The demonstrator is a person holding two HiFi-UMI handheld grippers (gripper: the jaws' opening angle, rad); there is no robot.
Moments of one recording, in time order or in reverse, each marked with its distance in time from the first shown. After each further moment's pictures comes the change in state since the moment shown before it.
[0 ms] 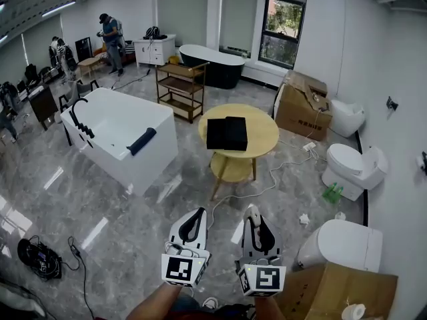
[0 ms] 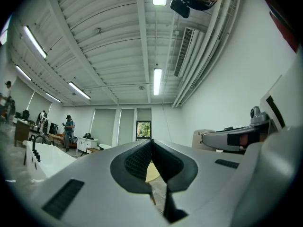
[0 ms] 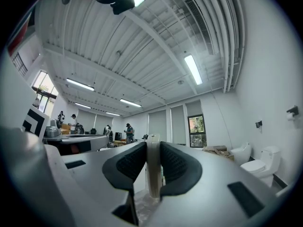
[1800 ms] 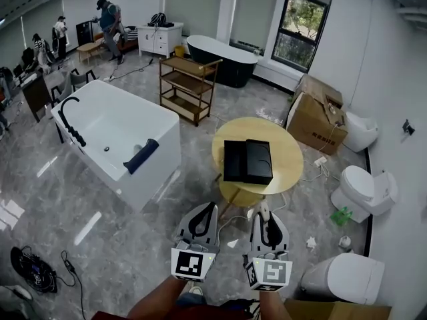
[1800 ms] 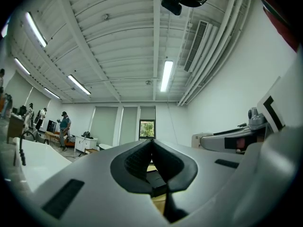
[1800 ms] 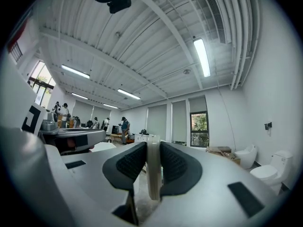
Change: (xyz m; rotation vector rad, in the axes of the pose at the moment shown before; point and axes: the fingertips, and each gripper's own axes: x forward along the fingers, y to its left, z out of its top) left arm 0.256 0.233 -0.049 -0.046 -0.084 0.003; right arm 0.348 0.014 -0.052 -0.070 0.070 -0.024
